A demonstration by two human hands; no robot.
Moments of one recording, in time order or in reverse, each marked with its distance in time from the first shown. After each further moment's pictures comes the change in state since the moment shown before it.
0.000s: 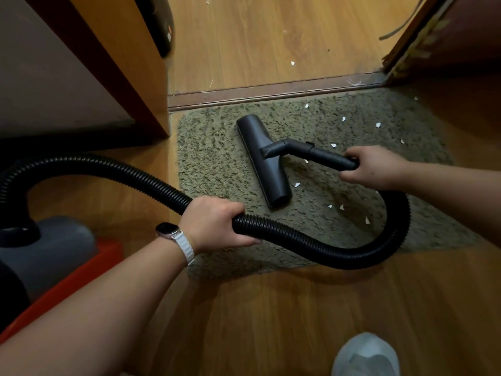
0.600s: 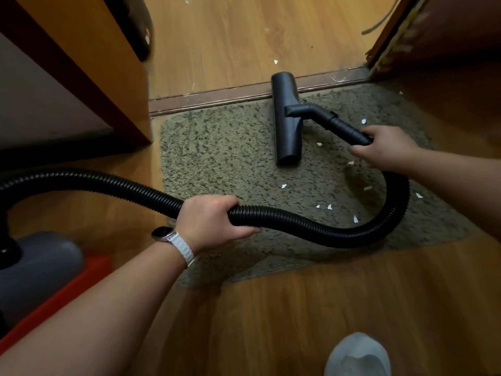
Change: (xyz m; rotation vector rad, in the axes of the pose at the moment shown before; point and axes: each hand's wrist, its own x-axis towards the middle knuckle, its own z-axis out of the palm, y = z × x) left_hand 0.025 0.020 -0.002 -0.060 0.017 -0.180; right_hand 0.022 0.051 -0.016 0.093 0.182 0.188
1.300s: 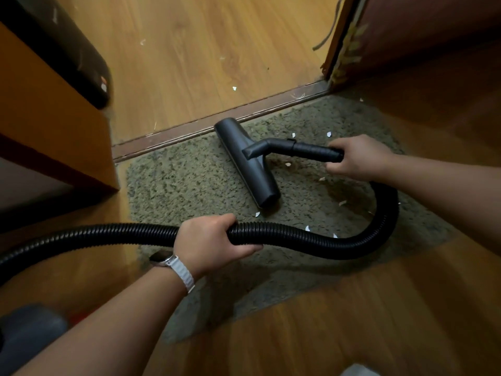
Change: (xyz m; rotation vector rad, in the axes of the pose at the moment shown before) left_hand 0.059 0.045 0.004 0.080 -0.067 0.025; right_hand 0.014 0.030 -0.014 -0.025 -0.050 -0.137
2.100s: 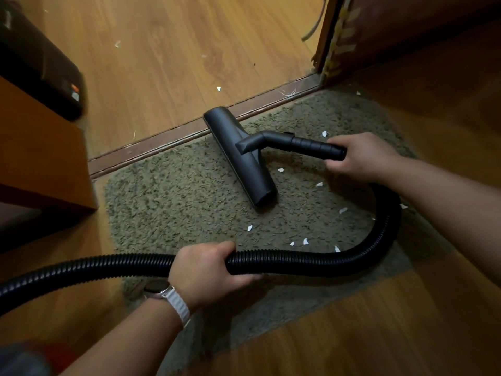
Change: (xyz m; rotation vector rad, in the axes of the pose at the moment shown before) left_hand 0.008 -0.001 0.036 0.037 -0.077 0.091; right_hand 0.020 0.025 0.014 0.150 0.062 0.050
